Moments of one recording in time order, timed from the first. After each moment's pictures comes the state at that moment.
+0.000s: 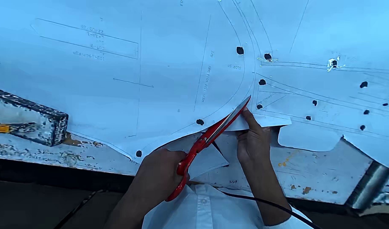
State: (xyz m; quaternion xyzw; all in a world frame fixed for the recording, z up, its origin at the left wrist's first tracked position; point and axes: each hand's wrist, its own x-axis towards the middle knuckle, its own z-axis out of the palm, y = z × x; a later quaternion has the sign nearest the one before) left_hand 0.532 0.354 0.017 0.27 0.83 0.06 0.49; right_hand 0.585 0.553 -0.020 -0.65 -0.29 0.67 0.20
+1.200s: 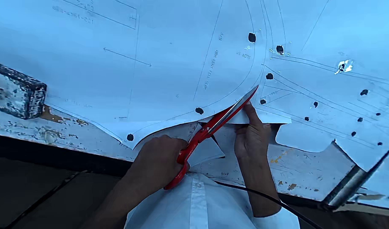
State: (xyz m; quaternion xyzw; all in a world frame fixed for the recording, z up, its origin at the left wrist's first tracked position) left_hand 0.536 0.365 0.017 0.24 0.81 0.07 0.53; right_hand 0.609 0.547 -0.003 -0.56 -0.36 0.73 0.14
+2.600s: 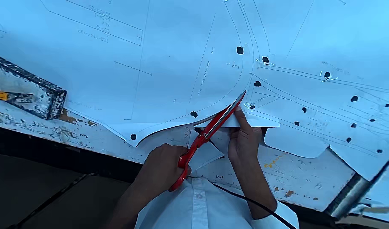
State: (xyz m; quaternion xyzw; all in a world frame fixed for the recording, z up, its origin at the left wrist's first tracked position) left_hand 0.561 0.372 0.015 0.19 0.82 0.10 0.53; right_hand 0.594 0.557 -0.020 -0.63 -0.30 0.70 0.17
